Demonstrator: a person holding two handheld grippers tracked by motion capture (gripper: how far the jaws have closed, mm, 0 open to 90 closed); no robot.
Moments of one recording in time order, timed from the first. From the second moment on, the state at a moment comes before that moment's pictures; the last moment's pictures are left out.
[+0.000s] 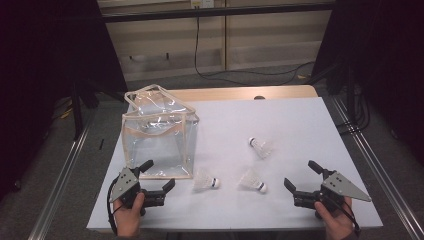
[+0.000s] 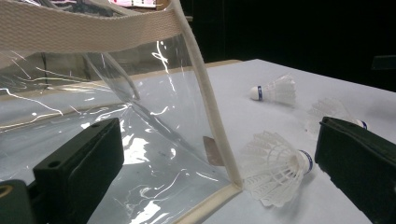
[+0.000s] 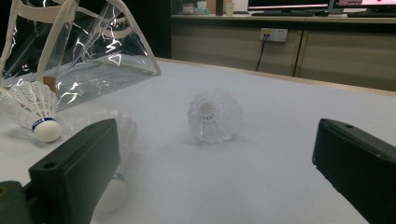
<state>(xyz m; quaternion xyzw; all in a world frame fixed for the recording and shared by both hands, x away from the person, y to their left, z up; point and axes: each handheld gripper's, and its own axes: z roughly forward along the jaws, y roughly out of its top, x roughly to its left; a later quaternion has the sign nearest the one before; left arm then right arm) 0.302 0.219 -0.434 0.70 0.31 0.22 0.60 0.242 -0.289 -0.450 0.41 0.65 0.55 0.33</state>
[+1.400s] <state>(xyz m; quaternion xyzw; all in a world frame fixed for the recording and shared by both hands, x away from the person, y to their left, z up) 0.304 0.185 -0.435 0.74 0.27 0.14 0.60 0.242 -0.288 -0.449 0.41 0.65 0.55 0.33</state>
